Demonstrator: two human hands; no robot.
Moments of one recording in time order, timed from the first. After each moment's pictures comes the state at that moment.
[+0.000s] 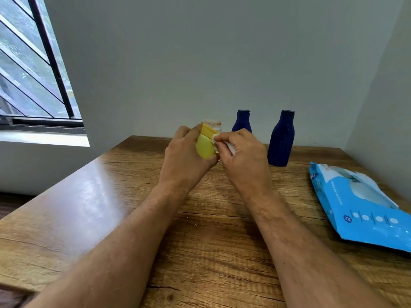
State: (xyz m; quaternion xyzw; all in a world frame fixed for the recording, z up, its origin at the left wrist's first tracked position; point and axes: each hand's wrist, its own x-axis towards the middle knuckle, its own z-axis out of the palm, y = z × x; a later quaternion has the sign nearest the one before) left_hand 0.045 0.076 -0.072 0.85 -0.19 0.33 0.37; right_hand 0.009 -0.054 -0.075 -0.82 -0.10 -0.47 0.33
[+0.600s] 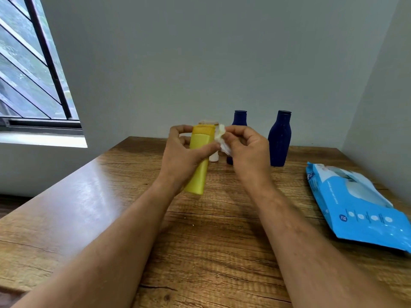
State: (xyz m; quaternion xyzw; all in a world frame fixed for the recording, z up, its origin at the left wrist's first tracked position) left_hand 0.048 0.075 -0.072 0.70 -0.16 0.13 0.69; right_hand 0.008 -0.058 -0.062 -0.68 -0.04 -0.33 0.66
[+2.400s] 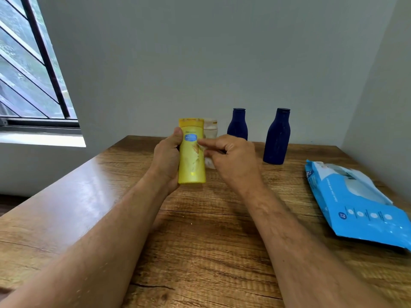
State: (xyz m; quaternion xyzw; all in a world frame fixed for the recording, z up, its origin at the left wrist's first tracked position) left_hand 0.053 0.081 -0.067 0.55 -0.07 -0.03 0.83; right_hand 0.014 -0.054 -0.074 -0.81 -0.11 -0.31 0.49
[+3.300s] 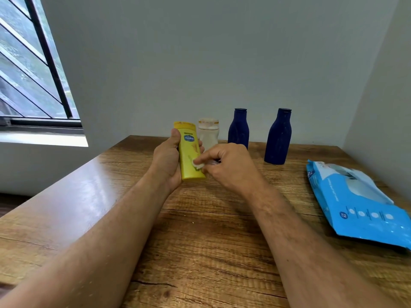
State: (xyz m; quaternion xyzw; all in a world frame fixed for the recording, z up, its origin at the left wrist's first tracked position) left_hand 0.061 0.085 -0.071 0.47 -0.02 -0.08 0.88; right_hand 0.005 -0.054 -0.071 -0.89 -0.12 -0.20 0.39
